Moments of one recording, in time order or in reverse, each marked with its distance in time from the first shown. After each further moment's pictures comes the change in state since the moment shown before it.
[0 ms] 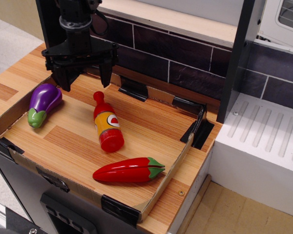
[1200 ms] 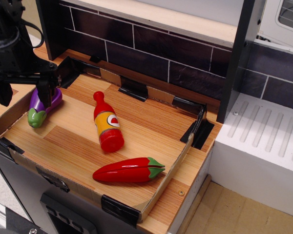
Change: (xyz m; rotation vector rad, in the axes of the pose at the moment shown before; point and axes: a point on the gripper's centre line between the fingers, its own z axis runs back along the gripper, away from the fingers) arm -0.038 0.082 0.022 -0.016 -0.082 -0.245
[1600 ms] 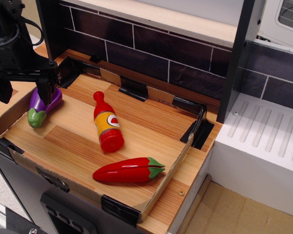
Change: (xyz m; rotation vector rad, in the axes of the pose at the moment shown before) arm 0.005 0.002 0.004 0.007 -0.029 -0.007
